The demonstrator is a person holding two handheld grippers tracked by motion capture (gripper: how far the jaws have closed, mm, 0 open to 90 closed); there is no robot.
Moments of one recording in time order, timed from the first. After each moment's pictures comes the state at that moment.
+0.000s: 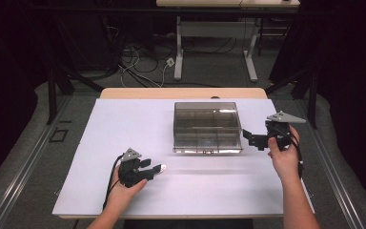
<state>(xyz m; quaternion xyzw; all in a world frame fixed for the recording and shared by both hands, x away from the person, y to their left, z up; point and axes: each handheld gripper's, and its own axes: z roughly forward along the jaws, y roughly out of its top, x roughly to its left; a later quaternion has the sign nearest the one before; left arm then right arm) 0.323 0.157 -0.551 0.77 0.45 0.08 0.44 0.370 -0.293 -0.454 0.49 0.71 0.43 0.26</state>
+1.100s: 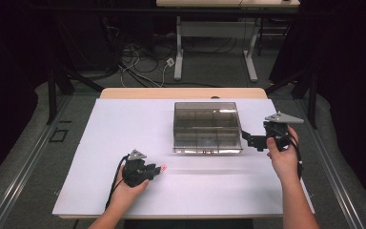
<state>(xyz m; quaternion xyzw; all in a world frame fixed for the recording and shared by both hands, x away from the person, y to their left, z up) 0.328 0.148 -0.562 0.79 0.46 0.06 0.40 0.369 -0.289 -0.455 0.49 0.72 0.42 0.26</state>
